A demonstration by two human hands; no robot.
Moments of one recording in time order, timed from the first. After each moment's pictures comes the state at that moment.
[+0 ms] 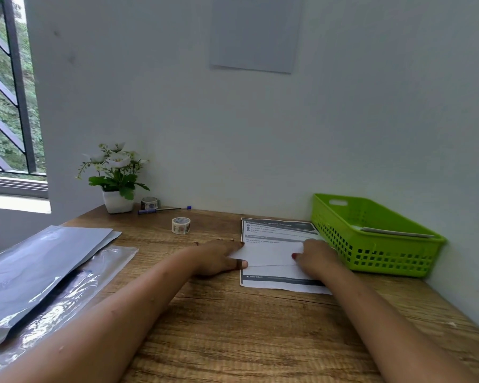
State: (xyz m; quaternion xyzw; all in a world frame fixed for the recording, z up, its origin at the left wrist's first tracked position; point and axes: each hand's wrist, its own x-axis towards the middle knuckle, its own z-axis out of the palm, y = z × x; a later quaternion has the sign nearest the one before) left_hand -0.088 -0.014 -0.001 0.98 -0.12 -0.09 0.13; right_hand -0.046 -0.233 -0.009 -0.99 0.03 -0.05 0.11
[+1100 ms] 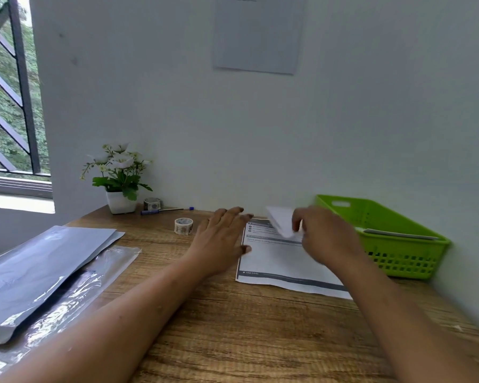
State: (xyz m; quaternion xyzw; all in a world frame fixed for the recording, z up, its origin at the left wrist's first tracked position) left_hand -0.087 -0.020 -0.005 0.96 -0.14 0.25 0.08; right_hand -0.099 -0.229 0.045 -0.94 -0.16 -0.29 0.06
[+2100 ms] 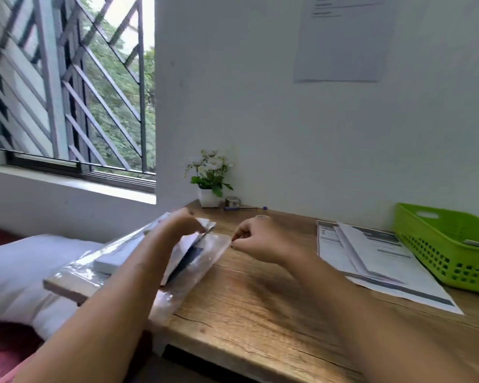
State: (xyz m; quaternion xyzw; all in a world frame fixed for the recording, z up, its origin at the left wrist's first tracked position) left_hand -0.166 0.173 0.023 0.91 0.29 0.05 0.29; right_hand -0.164 -0.024 0.035 -0.90 -0.36 -0.01 0.26
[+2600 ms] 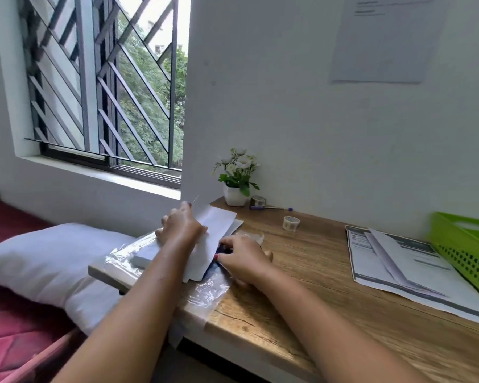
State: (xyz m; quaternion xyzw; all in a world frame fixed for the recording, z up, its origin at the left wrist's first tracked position) left_hand -0.195 0.212 -0.014 0.85 0.38 0.24 0.26; right_hand -0.191 0.059 -0.014 -0.91 -0.32 0.02 0.26
